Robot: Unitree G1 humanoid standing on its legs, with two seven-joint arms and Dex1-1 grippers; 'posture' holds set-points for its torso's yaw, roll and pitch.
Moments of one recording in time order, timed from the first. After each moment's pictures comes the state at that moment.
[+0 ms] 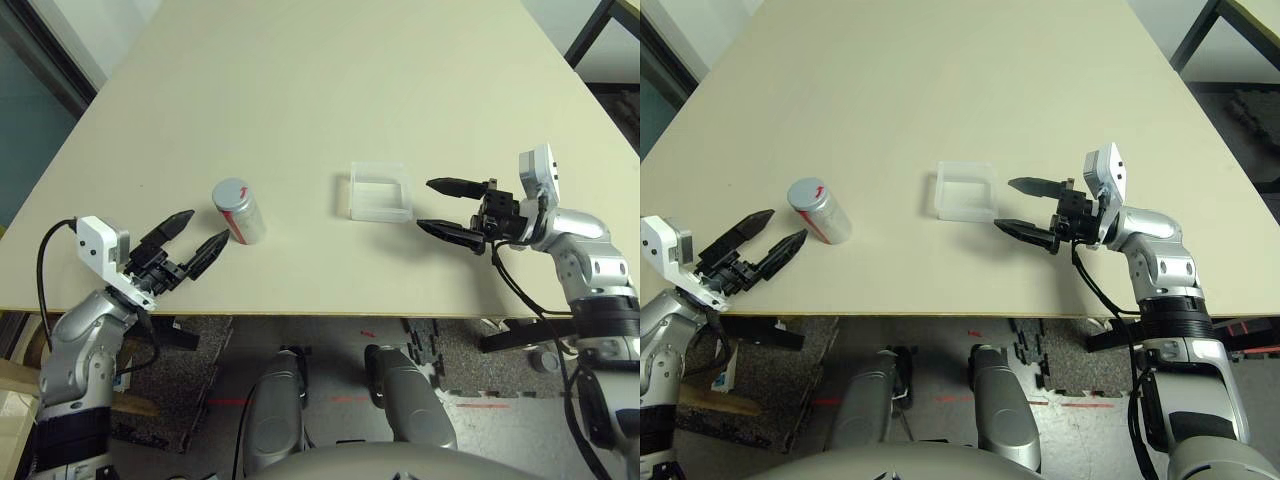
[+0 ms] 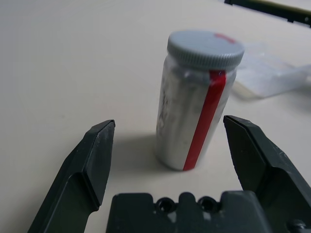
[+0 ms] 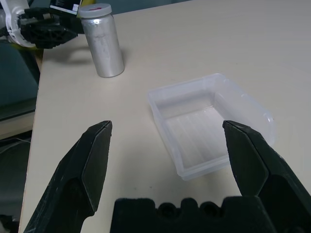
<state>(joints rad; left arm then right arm) 0.06 0.46 0.37 -0.12 -0.57 0.15 -0.79 -0.47 -0.55 -0.09 0.33 0.44 0.10 1.31</state>
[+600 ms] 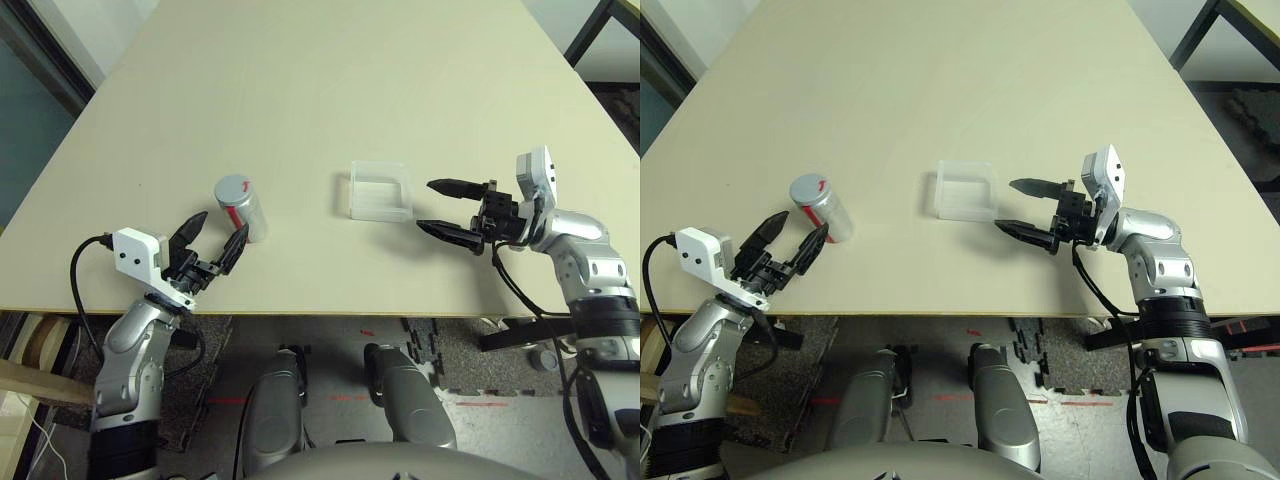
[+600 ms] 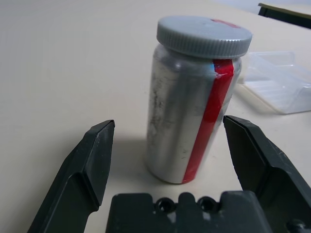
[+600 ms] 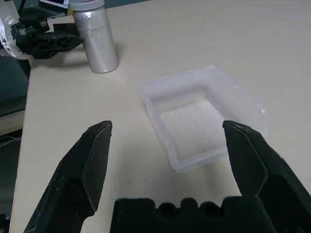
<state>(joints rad) 0.09 0.30 0.24 -0.19 -0.43 0.07 -0.56 -0.46 -0.55 -0.09 0.34 0.42 0.09 1.29</state>
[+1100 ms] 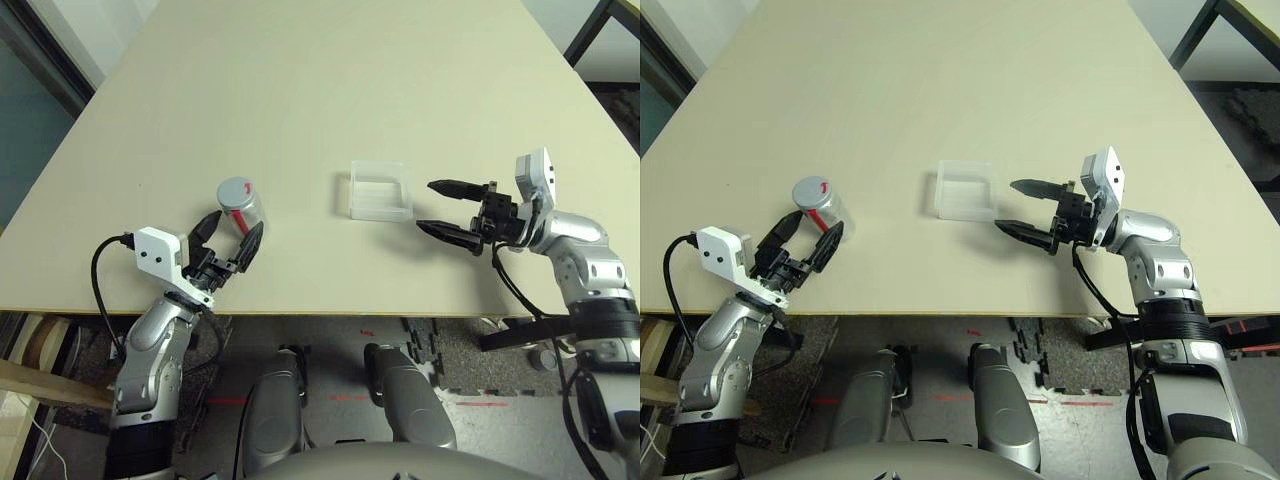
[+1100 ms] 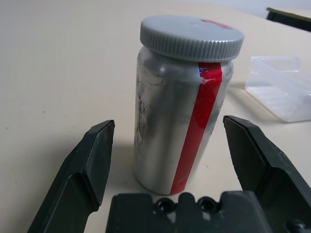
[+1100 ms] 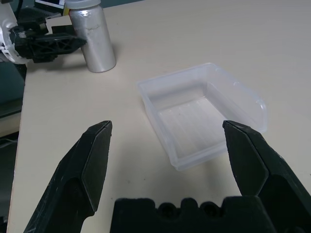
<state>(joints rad) 0.08 0.24 0.18 -0.20 -0.38 0.06 -0.44 -0.45 -0.54 -0.09 0.34 0.42 0.08 1.27</state>
